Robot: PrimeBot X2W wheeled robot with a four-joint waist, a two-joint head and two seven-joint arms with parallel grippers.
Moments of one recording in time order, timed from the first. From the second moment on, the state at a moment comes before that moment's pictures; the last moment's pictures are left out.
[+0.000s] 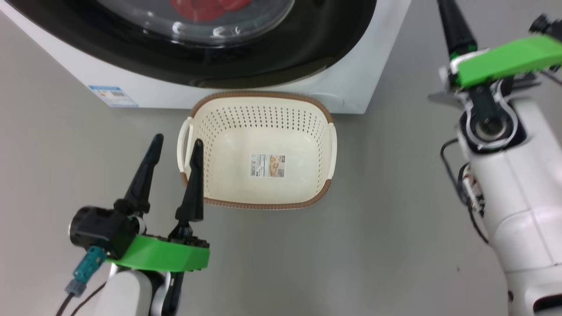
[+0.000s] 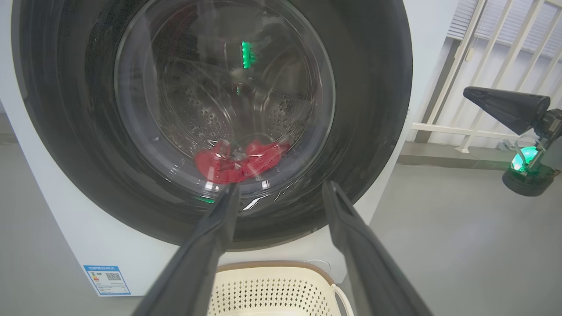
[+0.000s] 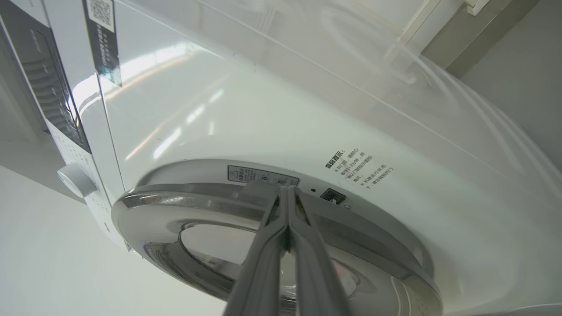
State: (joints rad) left arm -0.32 0.03 -0.13 0.11 -0.26 -0.07 -0.25; right arm -0.86 -0.08 0.12 0.54 1.36 0.13 -0.04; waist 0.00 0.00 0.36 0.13
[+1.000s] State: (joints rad) left arm -0.40 0.03 -0.16 0.08 -0.27 -0.07 -0.25; right arm -1.23 -0.13 0.12 0.75 1.56 0.13 0.37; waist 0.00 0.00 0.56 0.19
